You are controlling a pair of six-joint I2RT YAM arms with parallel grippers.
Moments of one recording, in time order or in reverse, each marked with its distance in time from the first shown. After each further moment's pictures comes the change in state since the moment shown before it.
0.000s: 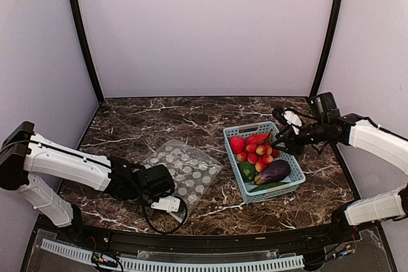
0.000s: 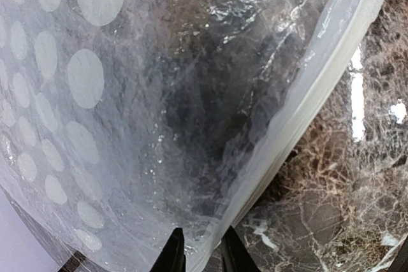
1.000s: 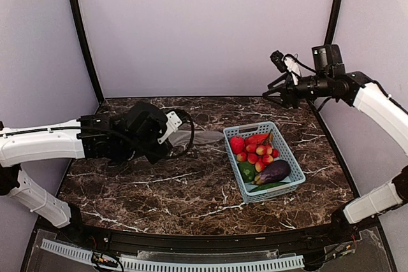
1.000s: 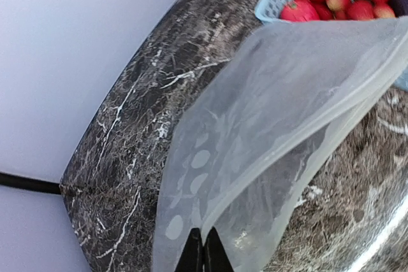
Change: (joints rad) left arm 0.084 -0.116 0.352 0.029 -0.290 -0.456; right arm 0.028 0.109 0.465 -0.106 -0.055 0.070
